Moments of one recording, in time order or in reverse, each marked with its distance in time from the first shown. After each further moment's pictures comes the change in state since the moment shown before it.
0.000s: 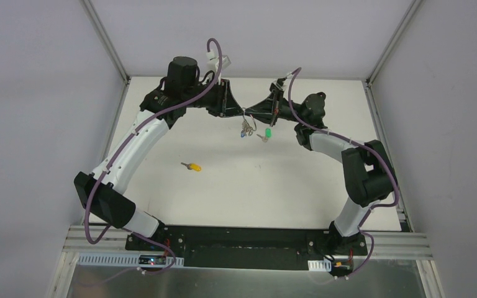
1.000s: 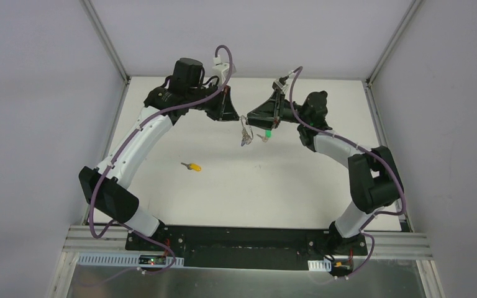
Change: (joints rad) left arm 0.000 0.047 0.031 -0.115 -0.032 0.166; right arm -0.010 -0.059 -0.021 -0.142 -0.035 -0.292
